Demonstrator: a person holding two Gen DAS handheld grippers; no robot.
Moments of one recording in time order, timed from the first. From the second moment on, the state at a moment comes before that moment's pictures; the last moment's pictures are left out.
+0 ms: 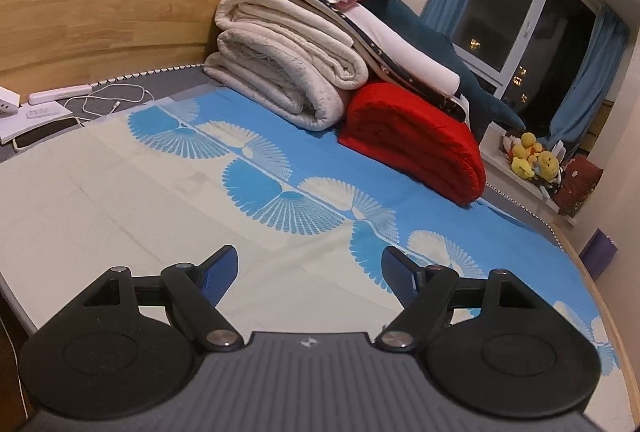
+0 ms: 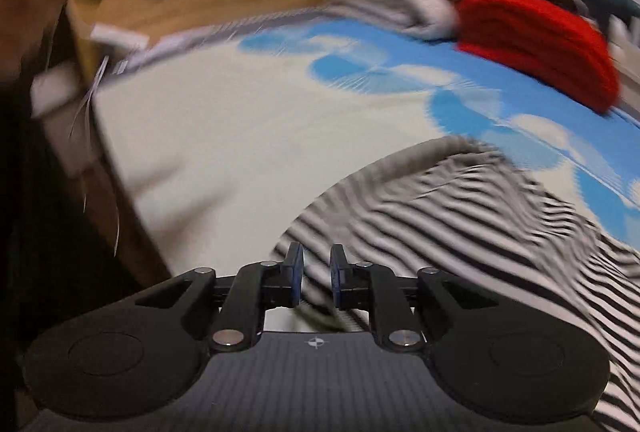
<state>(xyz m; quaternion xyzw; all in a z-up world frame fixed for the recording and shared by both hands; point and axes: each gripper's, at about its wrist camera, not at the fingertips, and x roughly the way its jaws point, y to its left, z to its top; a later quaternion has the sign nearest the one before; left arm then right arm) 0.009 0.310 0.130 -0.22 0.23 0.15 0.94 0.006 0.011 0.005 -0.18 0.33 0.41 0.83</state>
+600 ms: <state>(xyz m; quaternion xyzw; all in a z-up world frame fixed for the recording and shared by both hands) 0.019 0.297 0.126 -0.22 0.24 0.14 0.93 0.033 0.031 -0.027 -0.19 0.37 0.41 0.81</state>
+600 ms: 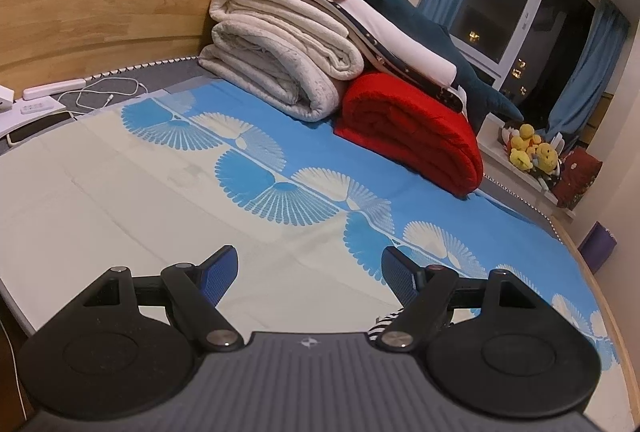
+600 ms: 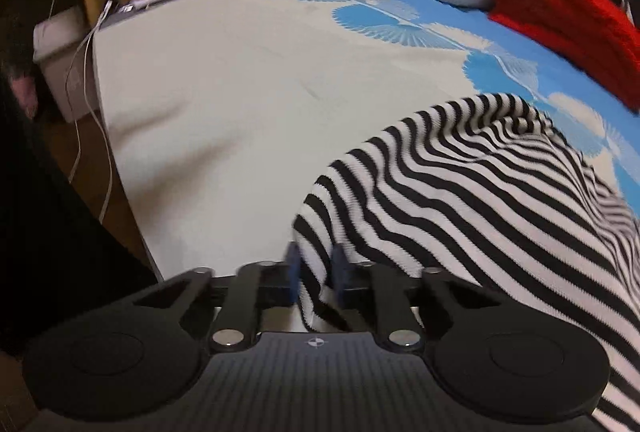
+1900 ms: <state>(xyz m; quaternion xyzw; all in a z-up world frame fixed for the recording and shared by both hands) 0.105 0.143 0.099 -0.15 0.29 0.02 0.95 0.034 -0.427 0.013 0.35 0.43 -0.05 0.83</state>
